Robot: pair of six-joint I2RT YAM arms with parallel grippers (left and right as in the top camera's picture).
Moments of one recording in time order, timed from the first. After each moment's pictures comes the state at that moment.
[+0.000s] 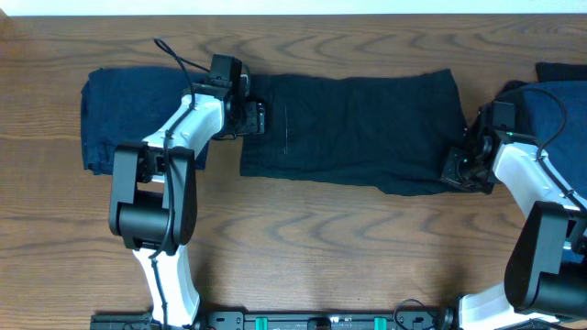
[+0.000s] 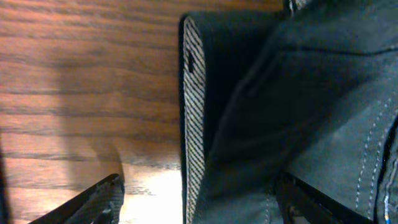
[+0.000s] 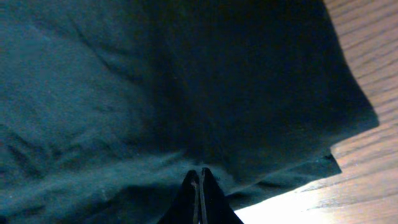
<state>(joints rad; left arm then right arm) -0.17 2.08 1.41 -0.59 0.12 -0.22 -0.16 1.71 0.98 -0.69 -0.05 0.26</state>
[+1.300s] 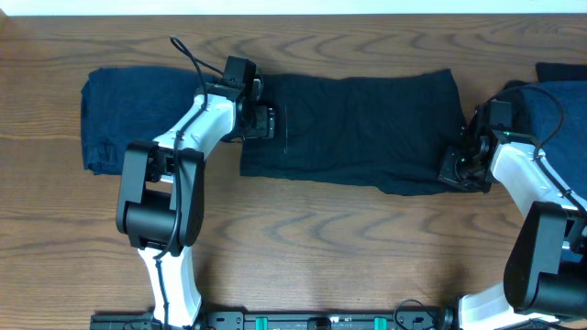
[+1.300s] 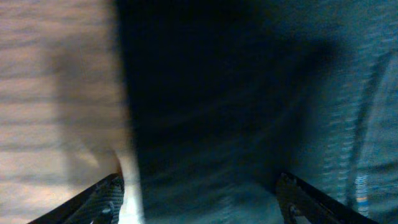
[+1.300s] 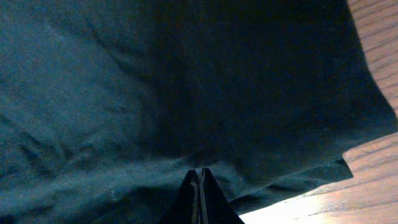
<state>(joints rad) -0.23 2.08 1.43 -0.65 0.09 -0.22 -0.15 1.71 0.98 -0.68 -0.06 0.26</state>
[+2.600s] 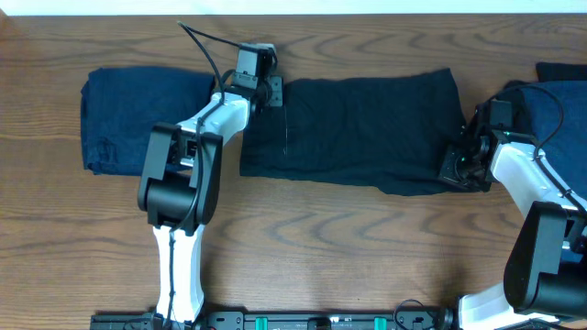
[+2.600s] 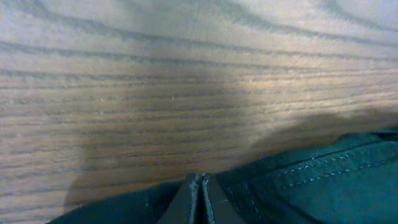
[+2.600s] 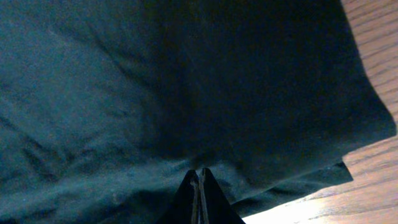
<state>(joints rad) -0.26 2.25 1.51 -0.12 0.07 -0.22 -0.15 1.71 0.98 -0.67 -0.06 0.26</state>
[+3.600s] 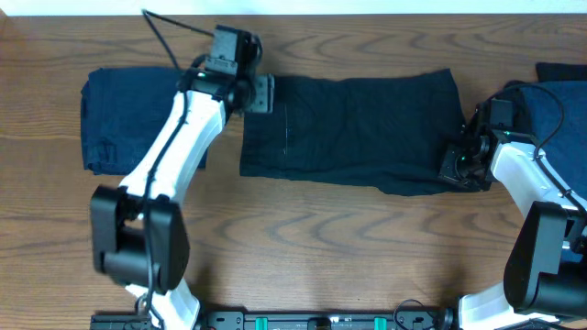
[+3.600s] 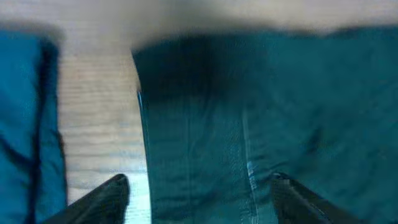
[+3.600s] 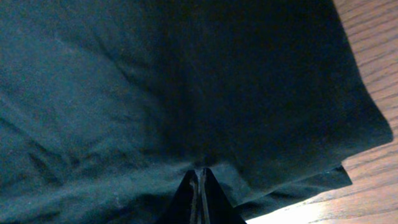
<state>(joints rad) -0.26 1.88 1.50 -0.70 0.07 -0.20 -0.15 1.71 0.99 -0.67 -0.06 0.26</state>
